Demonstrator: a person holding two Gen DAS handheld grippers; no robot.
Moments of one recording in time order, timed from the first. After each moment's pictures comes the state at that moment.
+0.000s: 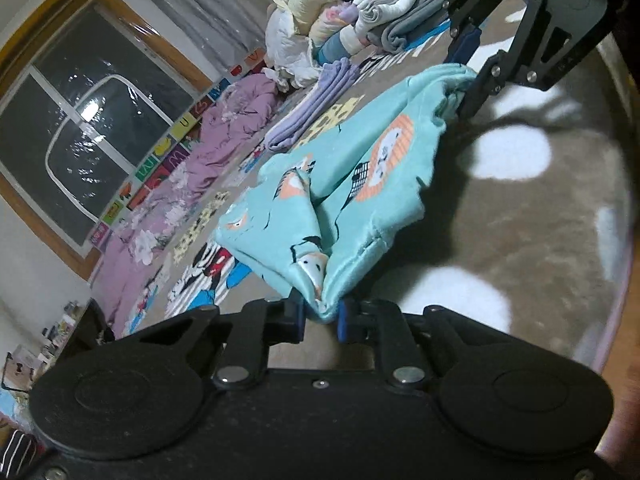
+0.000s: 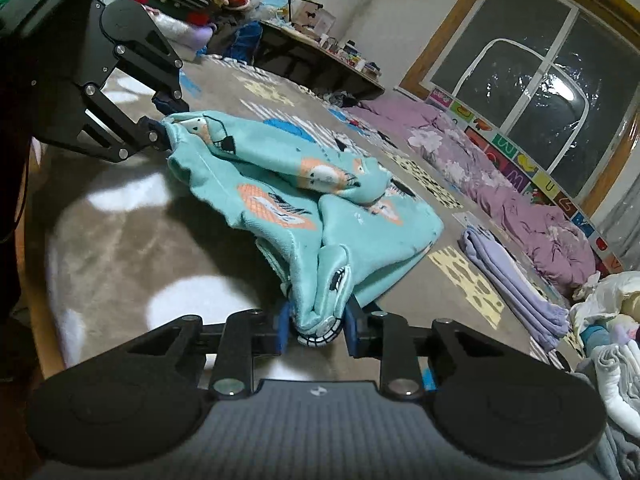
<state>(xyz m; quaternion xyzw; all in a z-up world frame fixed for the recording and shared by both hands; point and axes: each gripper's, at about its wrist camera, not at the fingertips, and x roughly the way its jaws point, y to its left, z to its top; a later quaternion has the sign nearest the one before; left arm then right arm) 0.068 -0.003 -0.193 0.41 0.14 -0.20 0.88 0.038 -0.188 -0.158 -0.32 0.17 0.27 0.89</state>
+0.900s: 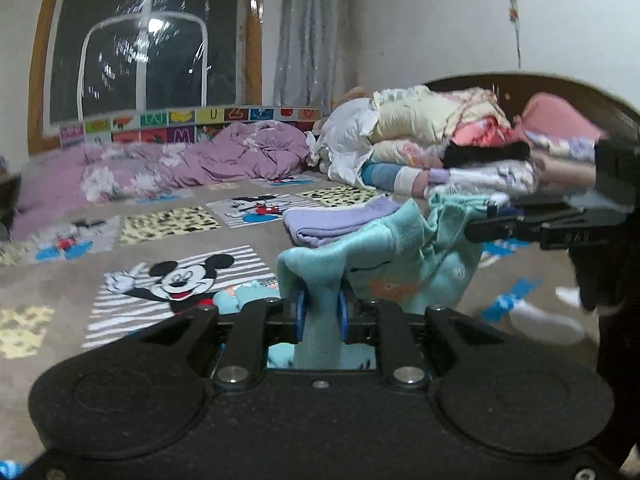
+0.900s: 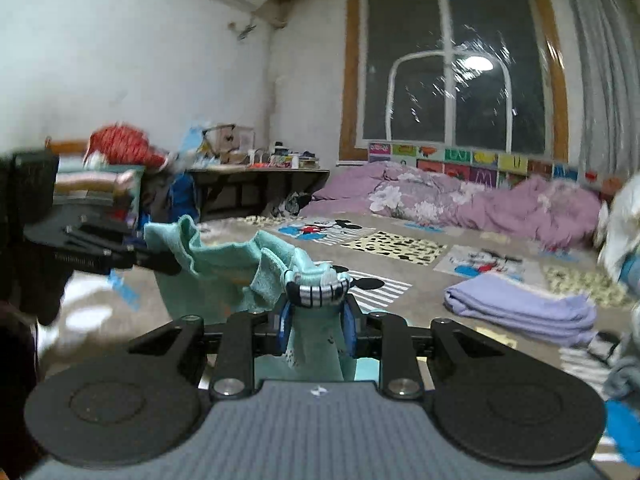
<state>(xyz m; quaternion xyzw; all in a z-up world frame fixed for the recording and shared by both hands) 0.168 0.060 -0.093 0.04 0.13 -0.29 0.95 0.127 -0.251 -0.078 -0.03 0.10 0.29 0.95</state>
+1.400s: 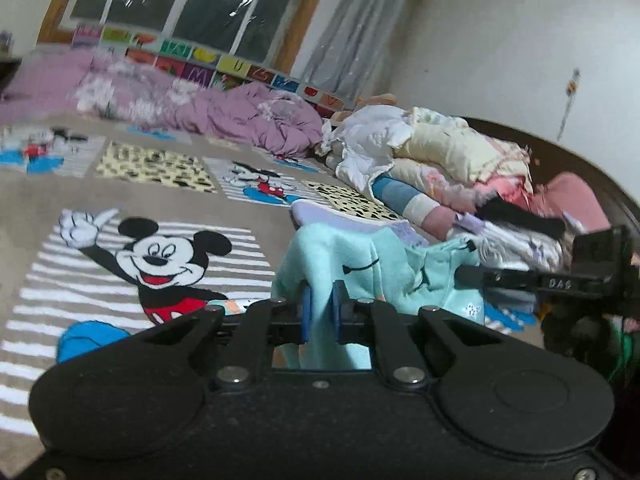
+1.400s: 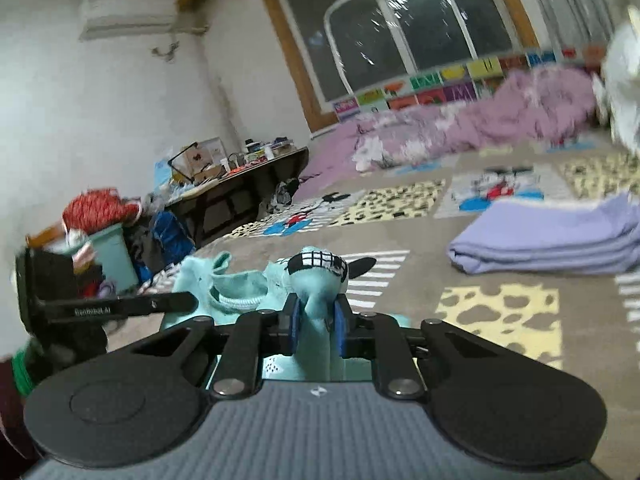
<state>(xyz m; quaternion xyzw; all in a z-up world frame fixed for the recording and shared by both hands) 0.298 0.084 -0.109 -0.12 0.20 -0.30 0.92 0.274 -0.278 -0.102 0.14 0.19 0.29 0.93</state>
